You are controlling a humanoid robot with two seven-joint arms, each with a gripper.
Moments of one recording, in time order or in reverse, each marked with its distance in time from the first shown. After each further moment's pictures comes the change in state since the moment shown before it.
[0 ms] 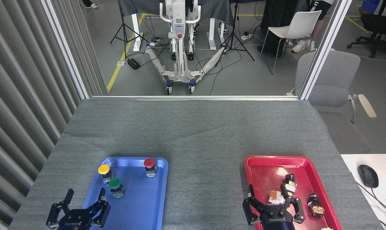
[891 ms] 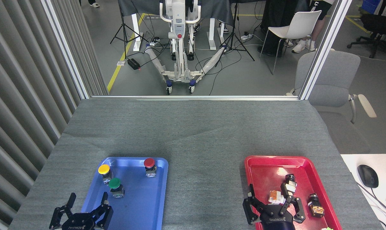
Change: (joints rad) left arm 0.010 -0.032 0.002 0.016 -0.062 0.008 0.004; right arm 0.000 0.000 0.000 0.000 0.000 0.001 -0.001
